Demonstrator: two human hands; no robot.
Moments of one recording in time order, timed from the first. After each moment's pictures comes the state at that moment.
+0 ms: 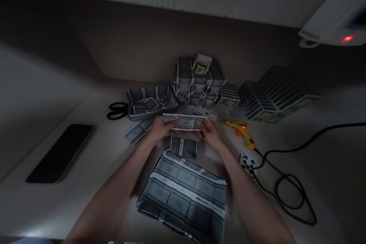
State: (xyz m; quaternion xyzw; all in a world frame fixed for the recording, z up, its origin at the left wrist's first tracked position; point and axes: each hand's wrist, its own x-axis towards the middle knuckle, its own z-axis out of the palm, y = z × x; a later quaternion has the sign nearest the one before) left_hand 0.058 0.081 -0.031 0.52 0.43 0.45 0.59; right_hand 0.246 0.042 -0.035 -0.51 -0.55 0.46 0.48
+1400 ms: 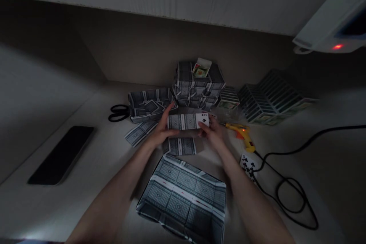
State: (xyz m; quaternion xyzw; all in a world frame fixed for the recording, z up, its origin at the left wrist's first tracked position) left_hand 0.048 0.081 -0.029 0.71 0.31 0.43 0.47; right_hand 0.250 0.047 -0.036 -0.48 -0.39 0.52 0.59
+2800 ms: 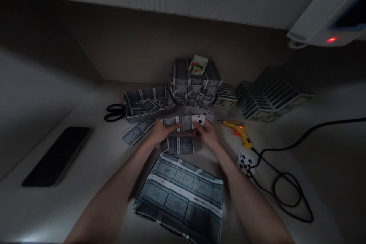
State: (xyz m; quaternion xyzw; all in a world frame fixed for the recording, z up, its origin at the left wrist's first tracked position) left_hand 0.065 0.080 -0.034 0.60 0.45 0.45 0.49; right_hand 0.241 0.043 -0.038 -0.53 -0.44 0.47 0.55
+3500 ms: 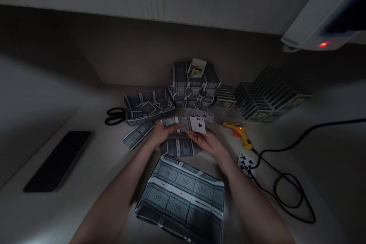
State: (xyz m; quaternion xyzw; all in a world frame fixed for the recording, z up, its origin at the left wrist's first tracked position) left_hand 0.065 0.083 -0.031 0.58 0.44 0.44 0.52; right_hand 0.243 0.034 -0.031 -0.36 -0.24 0.74 0.52
